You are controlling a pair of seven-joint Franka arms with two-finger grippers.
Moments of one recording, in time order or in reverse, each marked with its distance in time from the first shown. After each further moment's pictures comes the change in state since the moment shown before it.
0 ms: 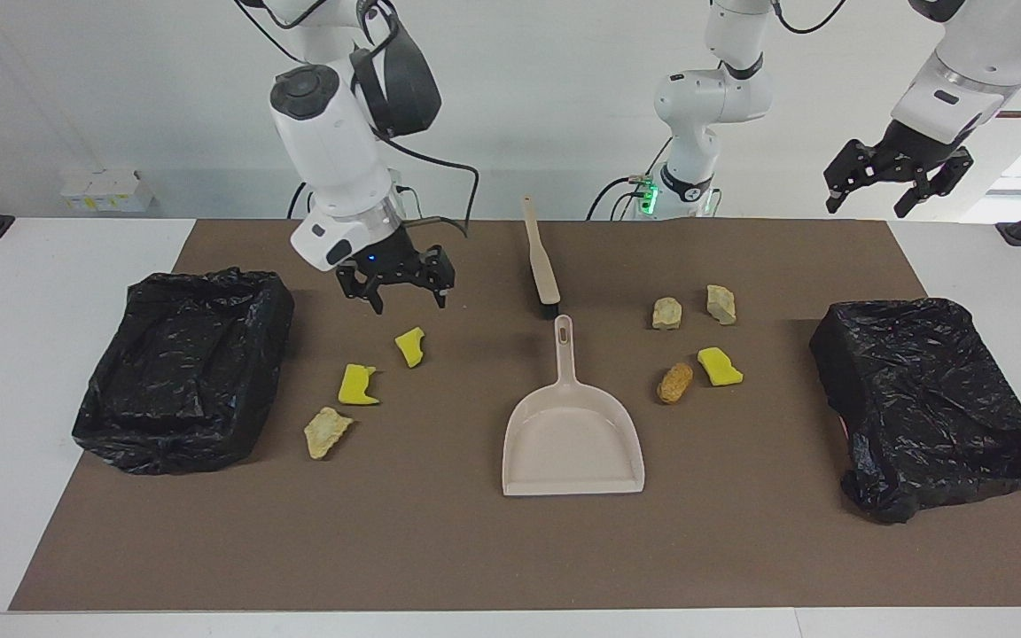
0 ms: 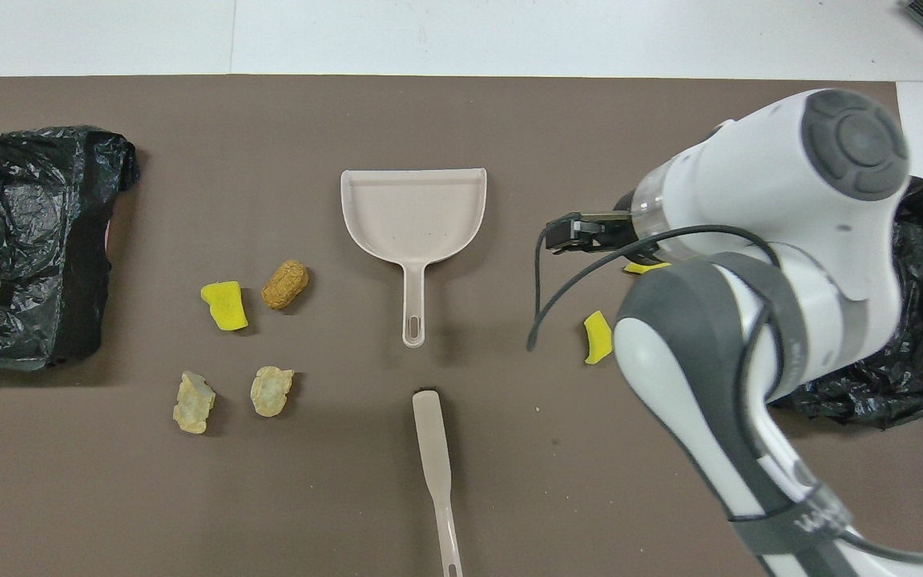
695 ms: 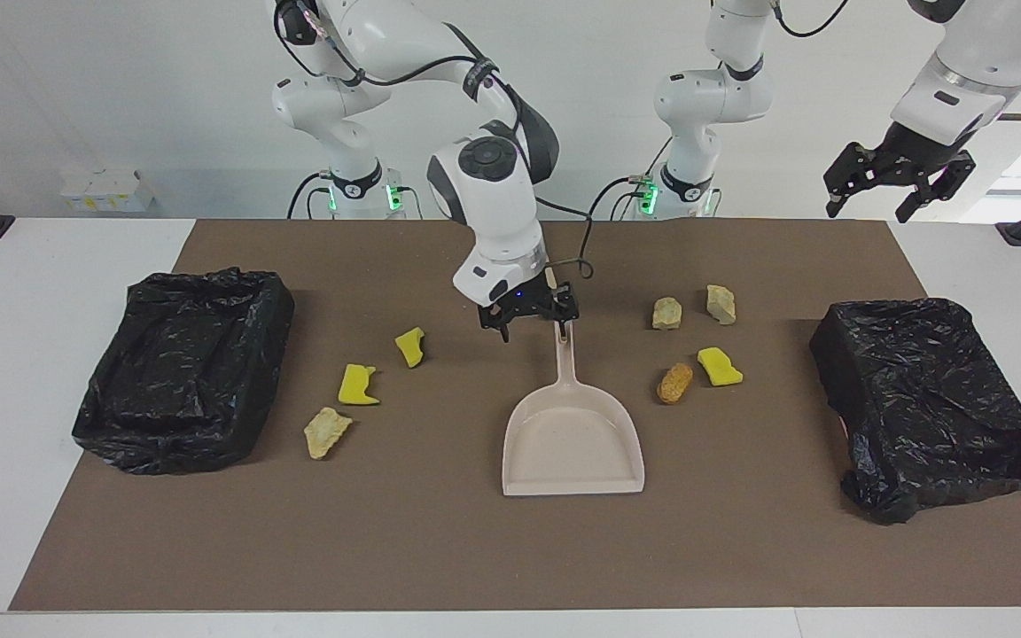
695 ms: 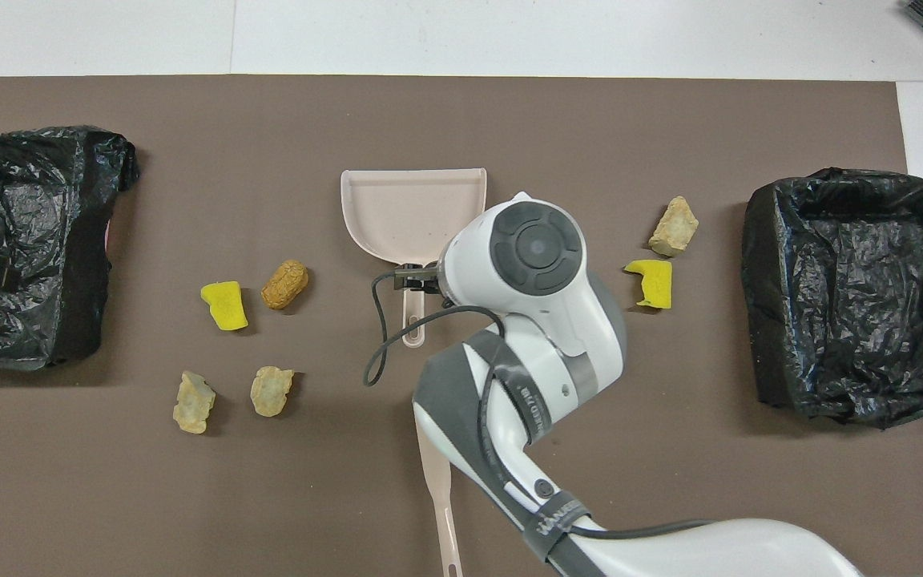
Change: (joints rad) left arm -0.001 0.028 -0.018 0.041 0.000 0.000 0.000; right arm 0.266 0.191 -0.002 0.001 -0.091 0.237 0.258
